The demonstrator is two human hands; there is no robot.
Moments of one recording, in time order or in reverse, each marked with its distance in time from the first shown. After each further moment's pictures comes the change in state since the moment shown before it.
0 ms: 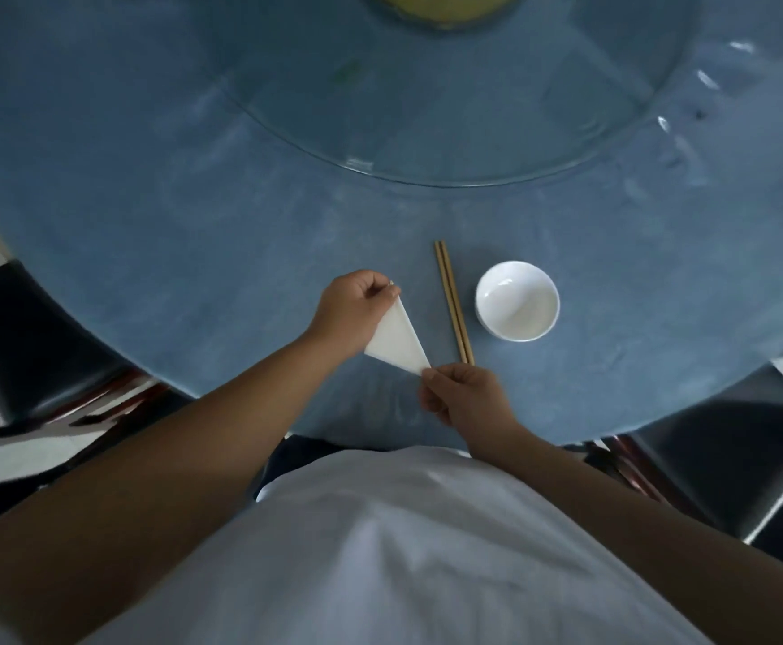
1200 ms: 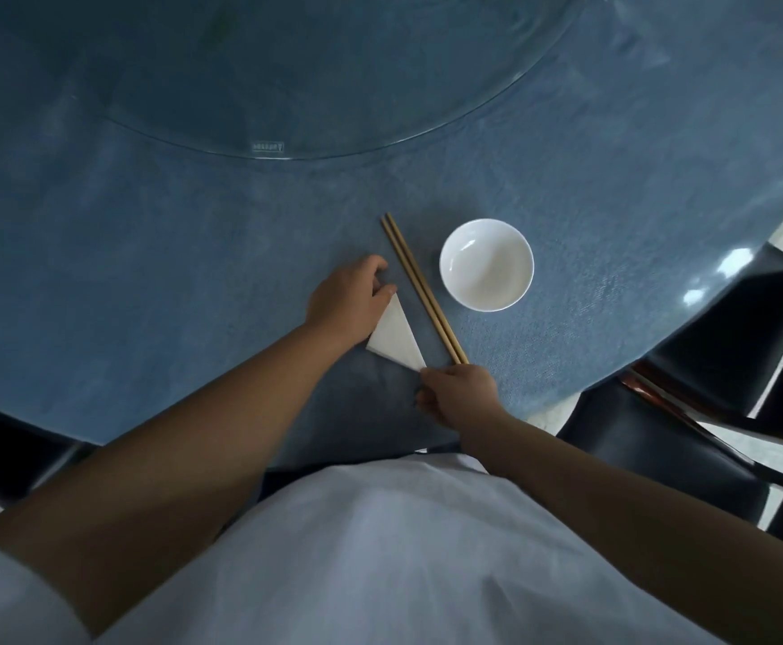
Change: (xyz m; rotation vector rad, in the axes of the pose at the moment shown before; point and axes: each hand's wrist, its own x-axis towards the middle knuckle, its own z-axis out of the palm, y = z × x) left_hand 0.065 -0.019 0.051 0.582 -0.322 0.231; right_hand 0.031 0.031 0.007 0.113 0.291 0.435
